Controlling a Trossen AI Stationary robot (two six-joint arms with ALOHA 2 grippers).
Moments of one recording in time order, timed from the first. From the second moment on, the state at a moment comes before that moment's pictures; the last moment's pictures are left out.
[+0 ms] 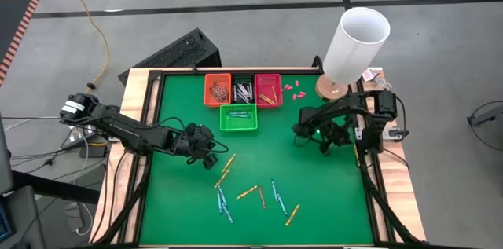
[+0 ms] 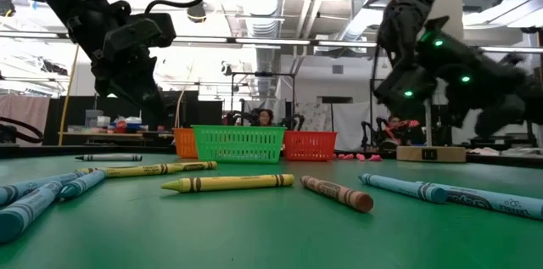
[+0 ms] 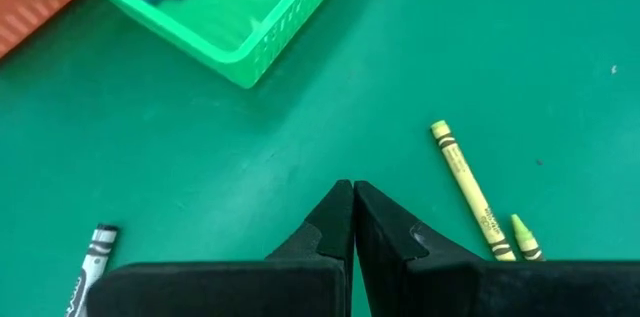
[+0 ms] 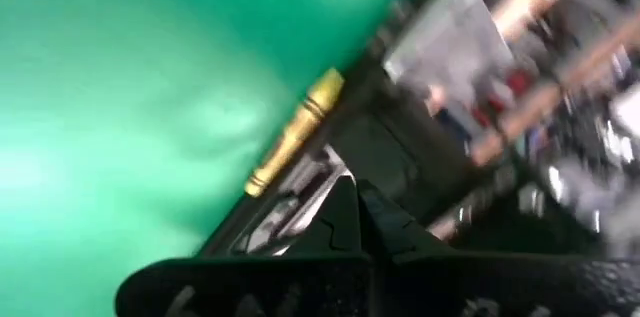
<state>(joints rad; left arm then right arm) -0.23 1.25 0.59 -0.23 -0.43 -0.73 -0.18 1.75 0.89 -1.56 -0.02 0.80</state>
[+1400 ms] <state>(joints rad) -0.23 1.25 0.59 -0.22 -0.42 -0.72 -0.16 1.84 0.83 -1.24 -0.01 0.05</state>
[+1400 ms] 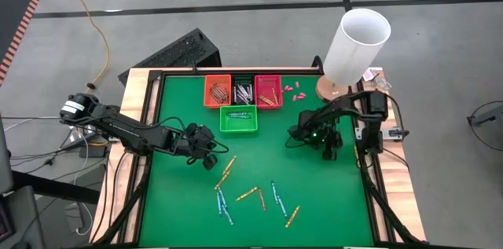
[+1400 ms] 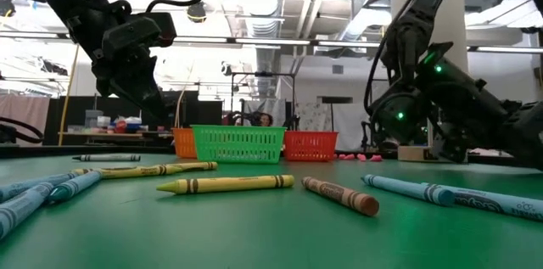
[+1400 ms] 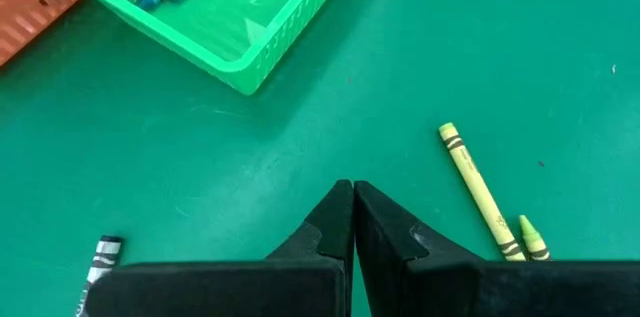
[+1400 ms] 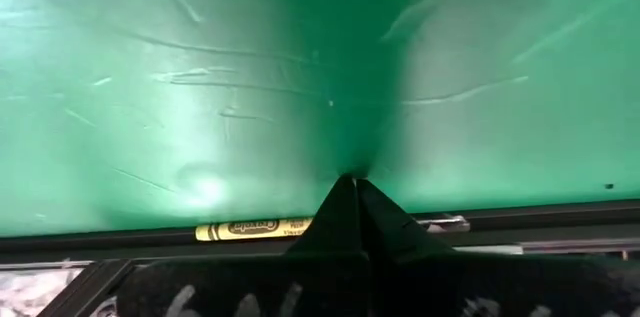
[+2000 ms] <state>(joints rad) -0.23 1.25 0.59 -0.22 -0.42 -0.73 -0.21 1.84 0.80 -1.24 0.03 0.08</state>
